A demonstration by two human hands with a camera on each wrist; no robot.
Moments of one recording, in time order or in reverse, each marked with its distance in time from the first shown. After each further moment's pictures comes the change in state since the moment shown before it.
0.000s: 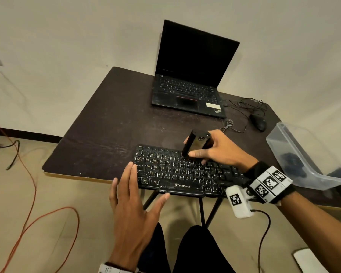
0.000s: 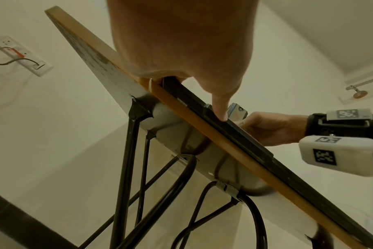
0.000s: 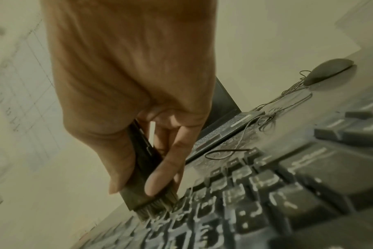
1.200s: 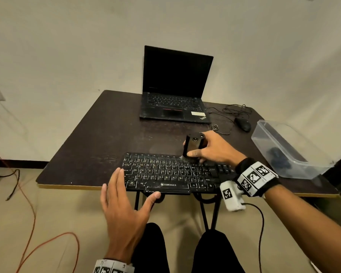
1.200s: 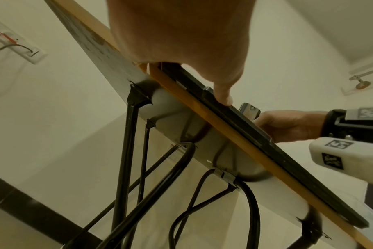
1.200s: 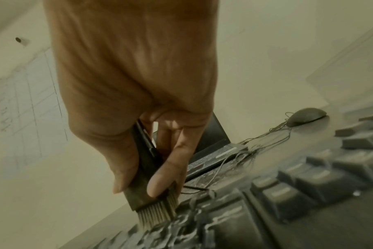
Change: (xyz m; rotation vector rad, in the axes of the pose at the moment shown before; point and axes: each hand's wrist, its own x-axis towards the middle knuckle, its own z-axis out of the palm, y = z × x) left_hand 0.002 -0.005 0.016 0.064 0.164 0.077; right_hand -0.020 0.022 -0.021 -0.085 0.132 0.027
